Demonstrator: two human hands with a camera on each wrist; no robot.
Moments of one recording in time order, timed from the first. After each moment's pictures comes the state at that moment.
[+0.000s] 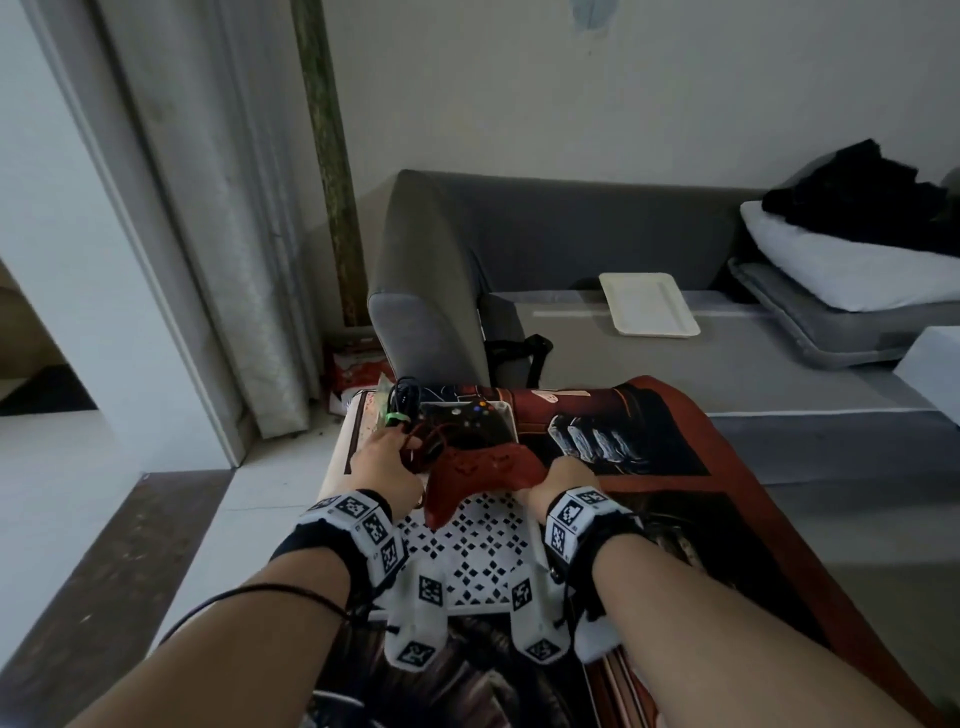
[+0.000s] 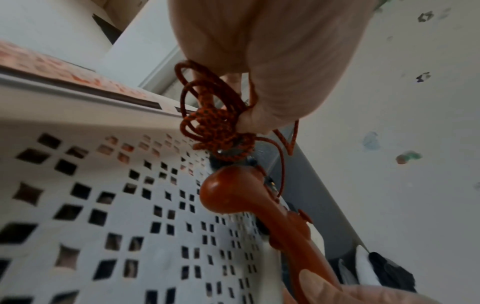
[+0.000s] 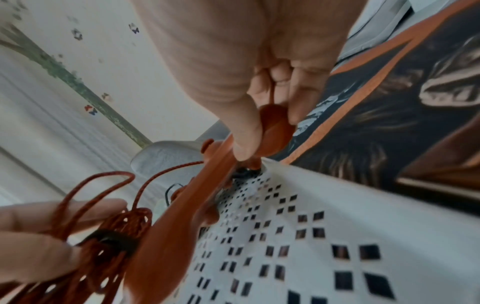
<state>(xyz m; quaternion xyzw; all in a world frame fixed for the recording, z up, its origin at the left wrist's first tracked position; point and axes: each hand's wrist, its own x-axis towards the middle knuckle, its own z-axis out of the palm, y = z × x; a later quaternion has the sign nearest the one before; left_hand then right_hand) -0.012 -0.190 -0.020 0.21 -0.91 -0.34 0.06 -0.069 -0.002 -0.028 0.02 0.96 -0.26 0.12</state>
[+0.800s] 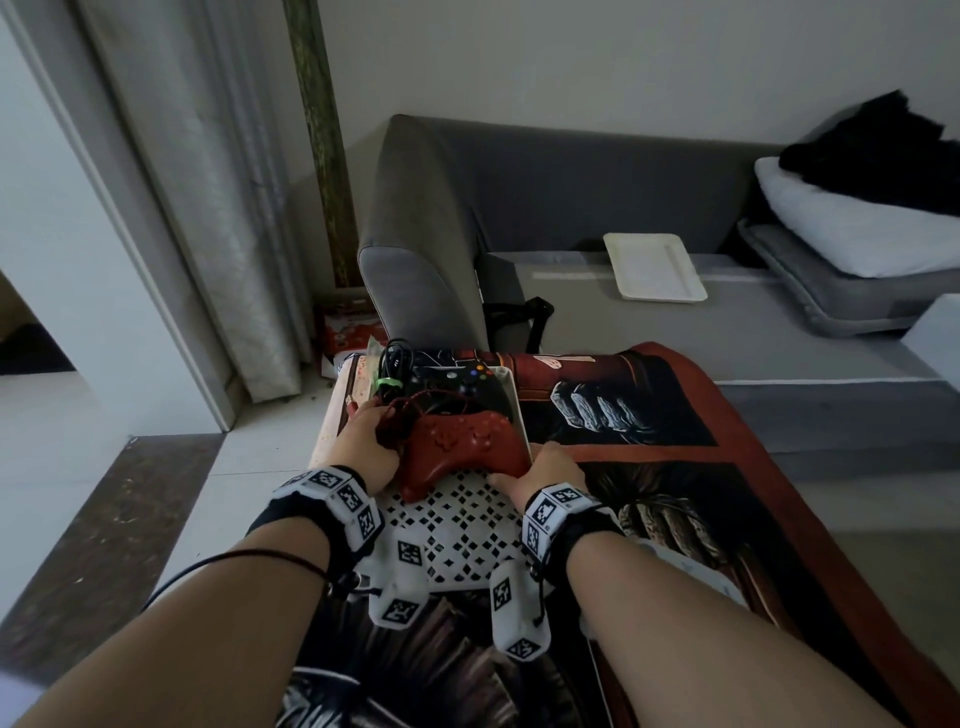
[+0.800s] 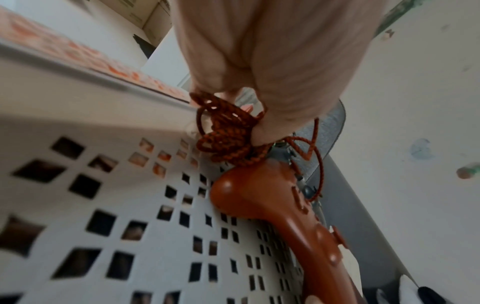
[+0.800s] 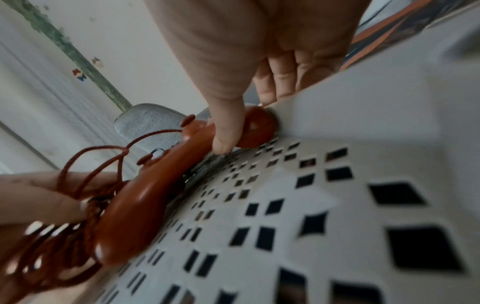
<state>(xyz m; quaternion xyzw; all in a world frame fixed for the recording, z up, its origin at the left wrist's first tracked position) -0.021 -0.213 -0.048 0.22 -0.89 -0.41 0.00 -0.064 -0.026 -0.067 0.06 0.94 -0.30 0.13</state>
